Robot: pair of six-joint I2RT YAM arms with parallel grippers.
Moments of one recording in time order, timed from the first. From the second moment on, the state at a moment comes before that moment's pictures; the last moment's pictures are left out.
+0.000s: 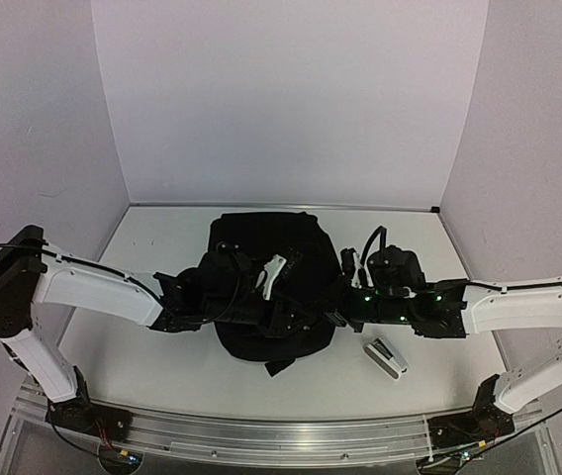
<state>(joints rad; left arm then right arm) -1.10 1.65 0.93 0.32 0.25 -0.43 1.00 1.34 0.76 0.10 -0.05 1.15</state>
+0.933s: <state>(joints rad) -1.12 1.65 0.89 0.36 0.23 -0.51 0.92 1.26 0.67 0.00 0.13 1.27</state>
